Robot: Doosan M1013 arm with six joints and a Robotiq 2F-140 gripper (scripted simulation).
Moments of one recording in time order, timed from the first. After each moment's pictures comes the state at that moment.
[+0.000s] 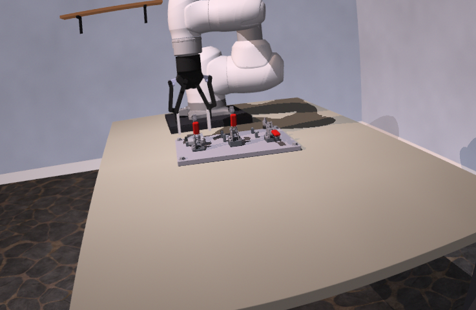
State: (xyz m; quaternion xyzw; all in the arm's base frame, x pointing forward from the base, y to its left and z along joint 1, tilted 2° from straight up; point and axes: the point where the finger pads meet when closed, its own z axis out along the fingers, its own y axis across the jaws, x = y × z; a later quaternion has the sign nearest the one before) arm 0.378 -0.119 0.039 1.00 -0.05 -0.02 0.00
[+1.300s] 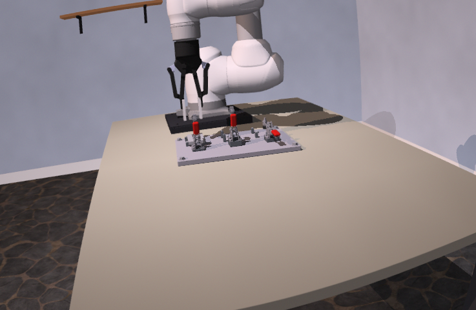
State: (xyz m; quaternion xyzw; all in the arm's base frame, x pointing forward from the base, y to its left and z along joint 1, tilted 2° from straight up) arm 0.379 -0.121 0.086 1.00 -0.05 -0.02 0.00
